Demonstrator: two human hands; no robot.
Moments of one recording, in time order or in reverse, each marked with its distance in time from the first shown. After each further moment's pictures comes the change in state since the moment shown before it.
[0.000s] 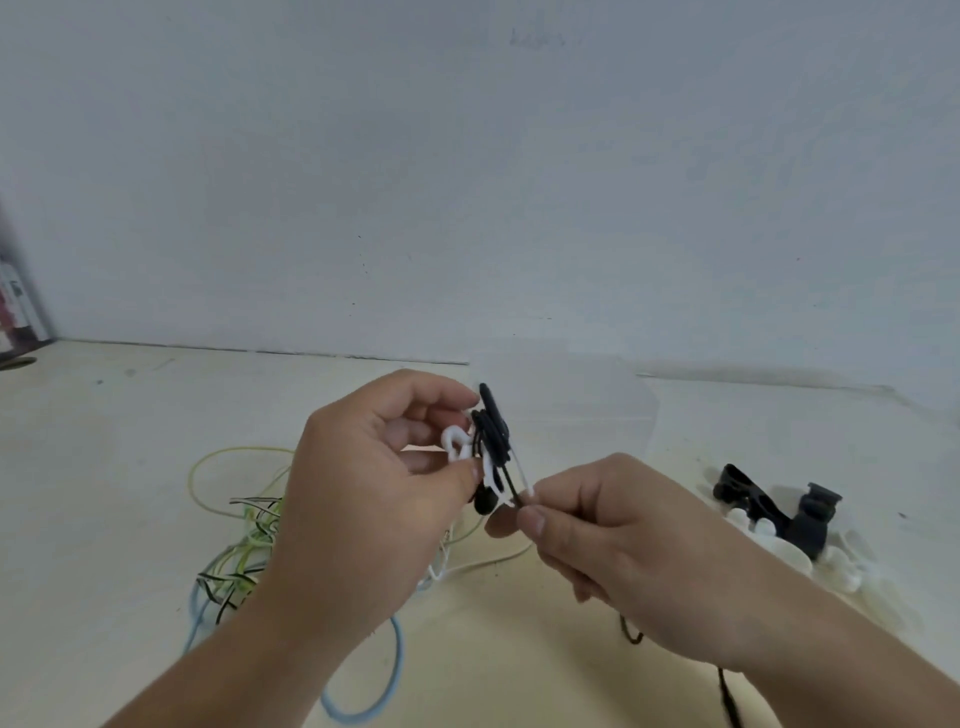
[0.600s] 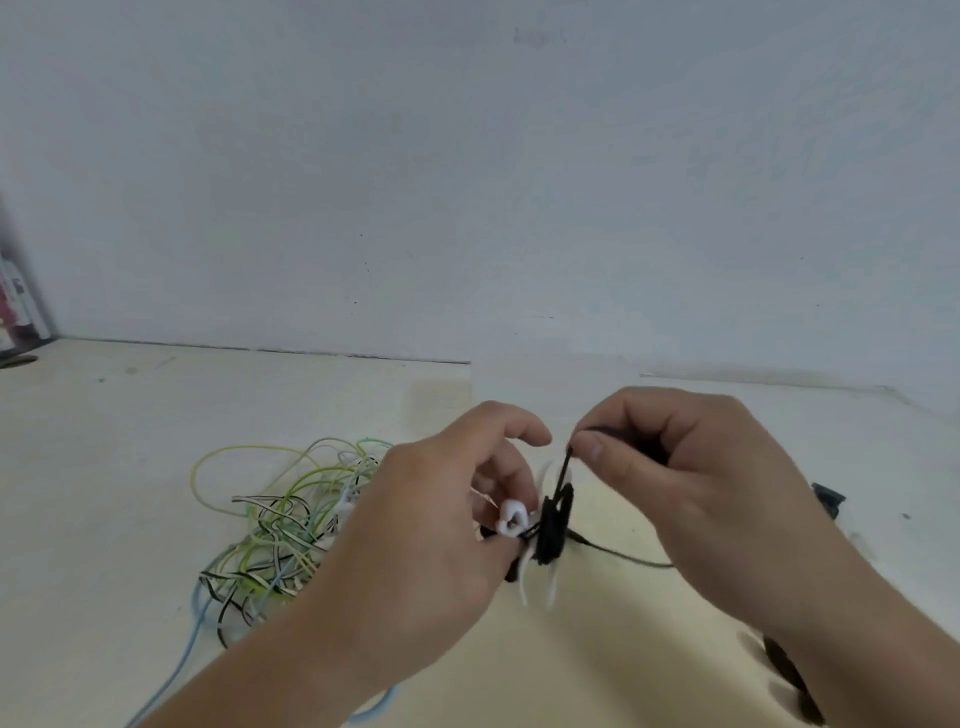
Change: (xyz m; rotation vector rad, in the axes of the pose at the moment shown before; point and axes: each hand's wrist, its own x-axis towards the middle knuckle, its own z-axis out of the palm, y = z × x) left_hand -0.011 0.001 0.007 0.317 -0.345 0.107; right_hand -0.010 -0.012 -0.015 -0.010 0.428 -0.156
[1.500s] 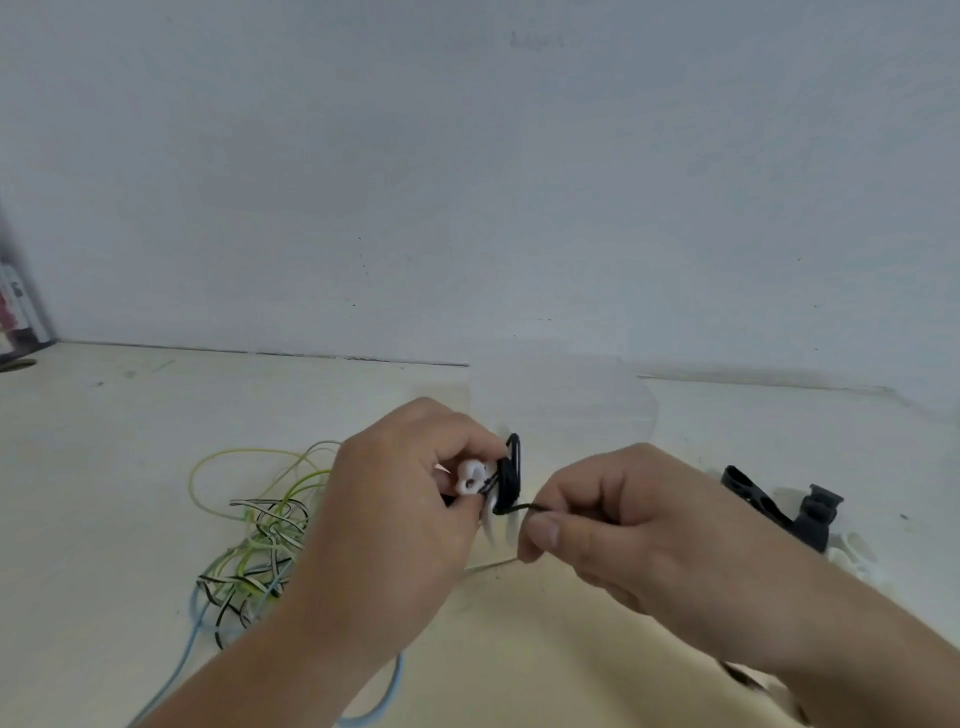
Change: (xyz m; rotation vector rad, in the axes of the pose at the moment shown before) left_hand 0.007 -0.011 0.000 0.074 0.255 0.006; right_hand -0.001 -0.002 0.005 0.054 -0.465 0.160
